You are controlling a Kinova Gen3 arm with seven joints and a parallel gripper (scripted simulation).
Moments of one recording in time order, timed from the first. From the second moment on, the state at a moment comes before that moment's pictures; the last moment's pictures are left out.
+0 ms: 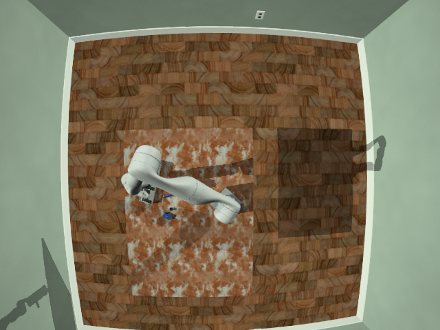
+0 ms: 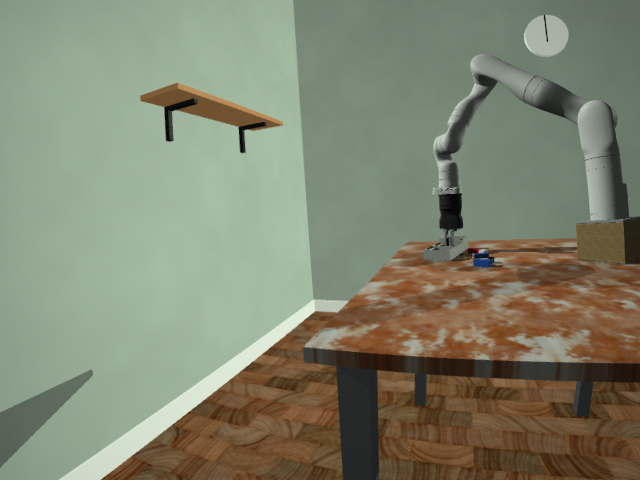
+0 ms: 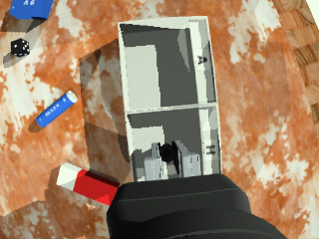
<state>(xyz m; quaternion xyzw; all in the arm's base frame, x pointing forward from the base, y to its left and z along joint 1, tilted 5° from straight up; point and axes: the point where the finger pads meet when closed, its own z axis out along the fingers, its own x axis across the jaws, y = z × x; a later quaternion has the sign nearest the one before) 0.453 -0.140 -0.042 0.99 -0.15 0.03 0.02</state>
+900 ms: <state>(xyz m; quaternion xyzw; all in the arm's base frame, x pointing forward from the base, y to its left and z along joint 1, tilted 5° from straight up) 0.452 -0.137 -0.037 0.99 -0.15 0.03 0.02</state>
